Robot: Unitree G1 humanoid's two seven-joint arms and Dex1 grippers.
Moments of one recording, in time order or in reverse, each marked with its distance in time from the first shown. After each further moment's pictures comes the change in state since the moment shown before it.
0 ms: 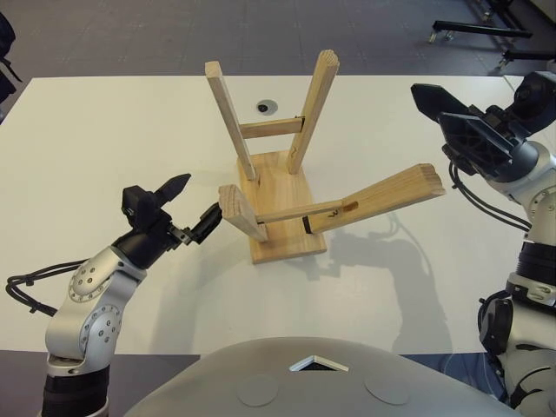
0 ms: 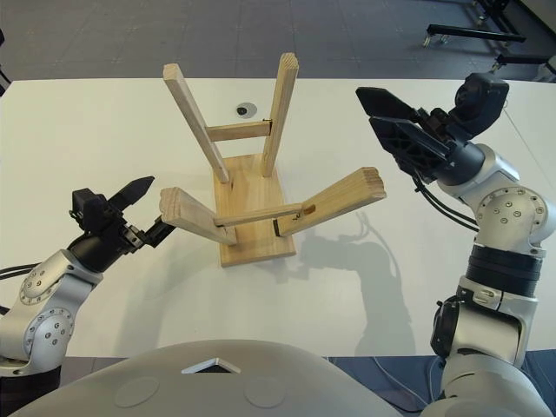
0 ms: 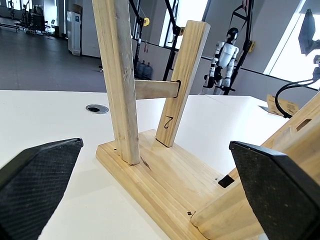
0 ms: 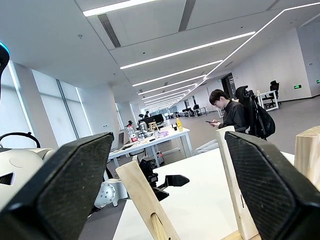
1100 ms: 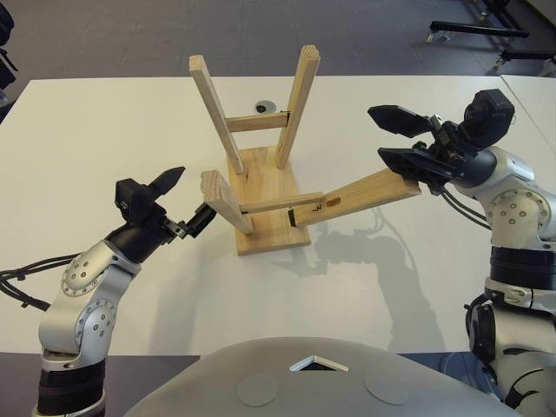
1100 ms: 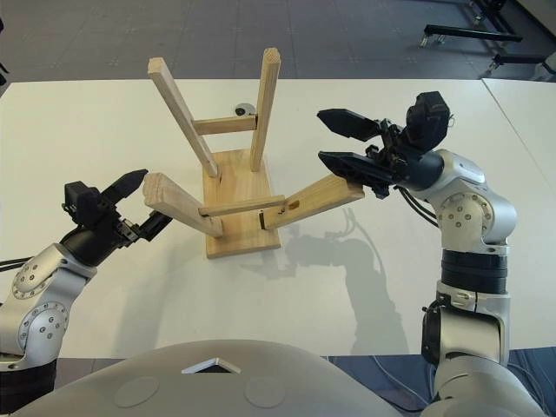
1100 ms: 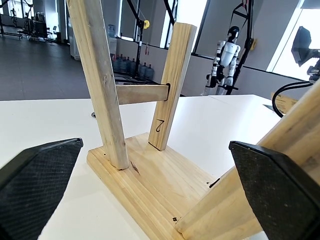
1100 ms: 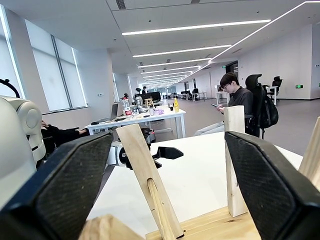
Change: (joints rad) left arm -0.030 0.012 0.025 0.005 0.004 0.011 0.002; right arm 0.007 0.065 0.169 -0.063 -0.190 -0.234 0.050
